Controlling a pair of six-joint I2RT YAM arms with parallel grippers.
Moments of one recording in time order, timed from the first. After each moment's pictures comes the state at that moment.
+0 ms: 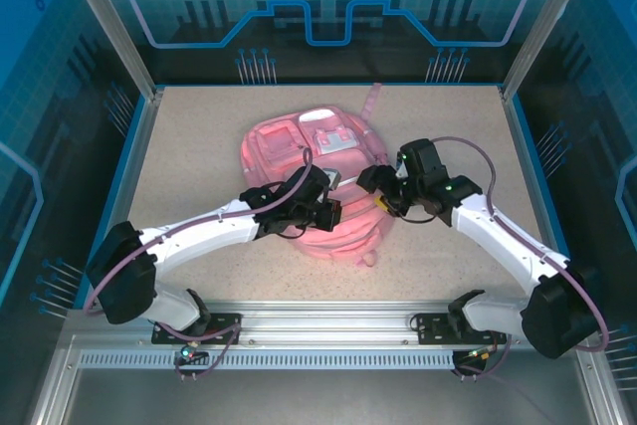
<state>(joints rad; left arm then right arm) -0.85 1.45 1.02 -0.40 0.08 -0.61 0.45 1.23 0.91 -0.49 -0.36 1.09</state>
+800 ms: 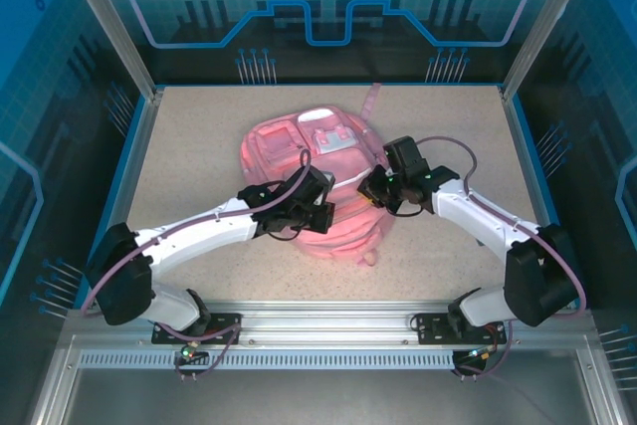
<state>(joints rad) -0.84 1.43 1.05 -0.57 0.02 -0.61 0.48 1.41 0.97 -0.49 -0.26 1.13</state>
